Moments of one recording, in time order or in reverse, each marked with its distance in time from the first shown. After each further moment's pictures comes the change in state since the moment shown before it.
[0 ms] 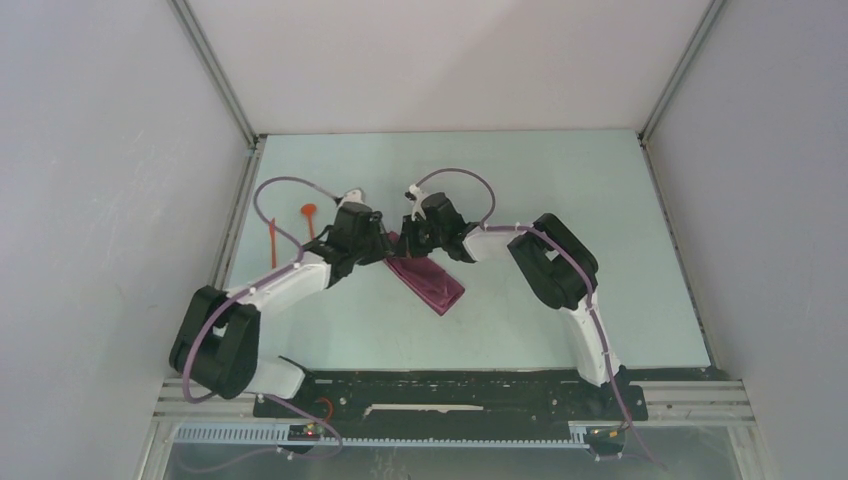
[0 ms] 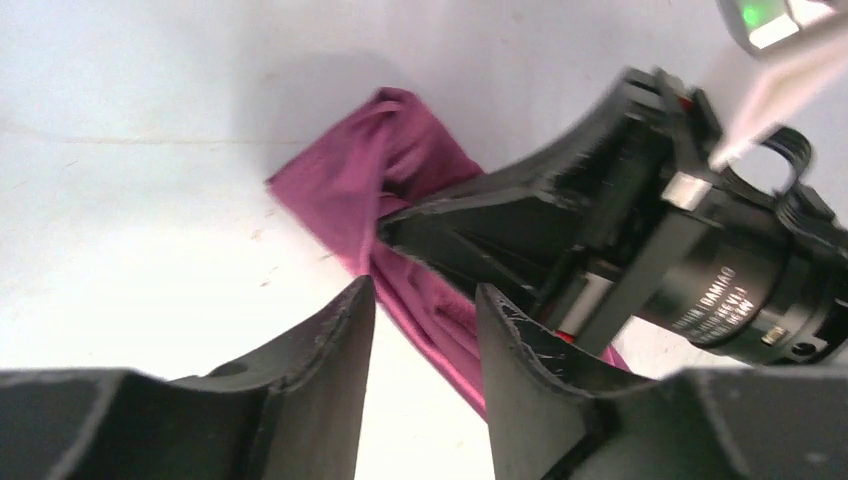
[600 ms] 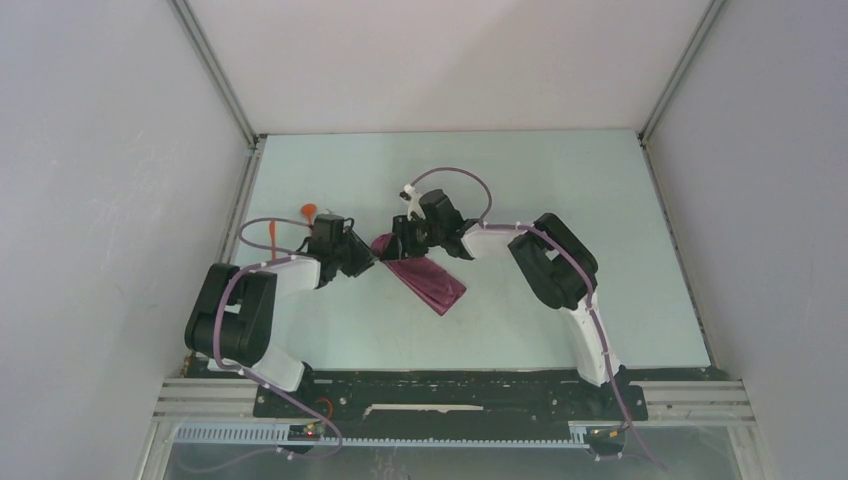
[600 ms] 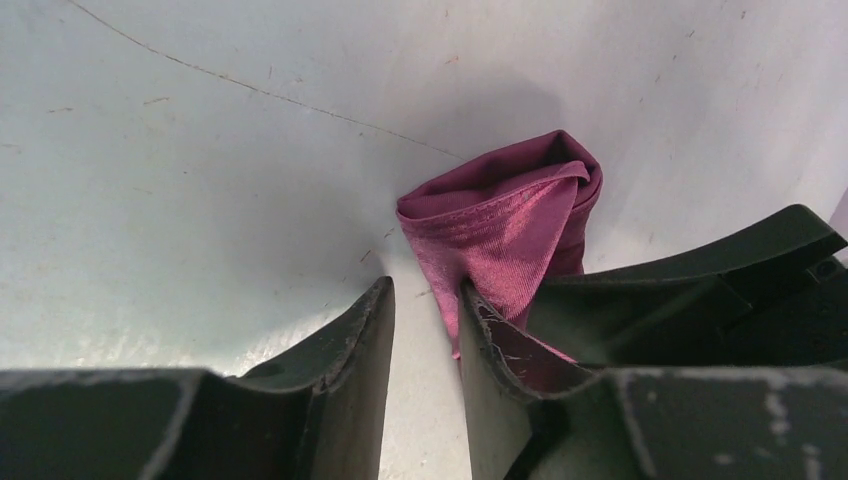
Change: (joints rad) left arm 0.260 0.118 -0.175 0.228 0.254 -0.291; right arm 0.008 0.000 0.043 -0.057 -0.103 0.007
